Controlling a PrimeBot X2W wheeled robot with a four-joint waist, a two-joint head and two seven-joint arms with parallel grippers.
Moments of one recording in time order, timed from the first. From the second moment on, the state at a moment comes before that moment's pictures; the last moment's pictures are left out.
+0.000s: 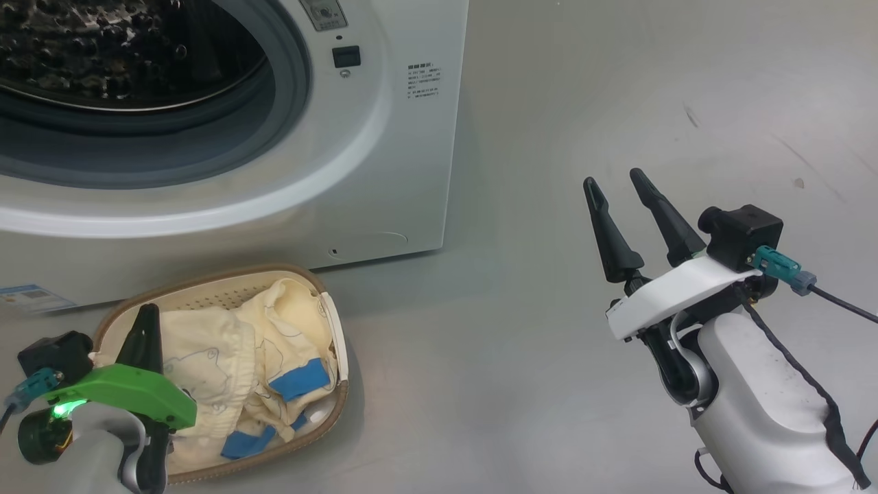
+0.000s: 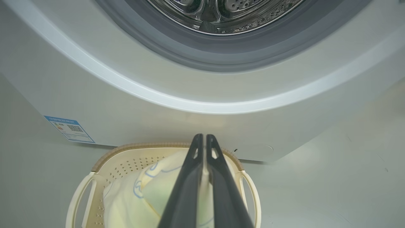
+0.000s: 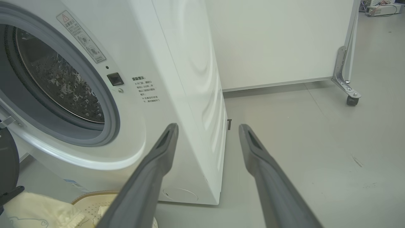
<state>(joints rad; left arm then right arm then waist) -0.45 0.26 -0.40 0.69 -0.70 -0.12 -0.24 -0.44 -0.19 0.46 0.34 0.59 0.12 -0.25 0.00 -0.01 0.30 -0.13</state>
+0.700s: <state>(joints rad) -0.38 0.29 -0.35 0.39 -0.63 -0.12 -0.25 -0.33 -0.23 0.47 0.35 0.63 0.12 -0.25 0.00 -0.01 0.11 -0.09</state>
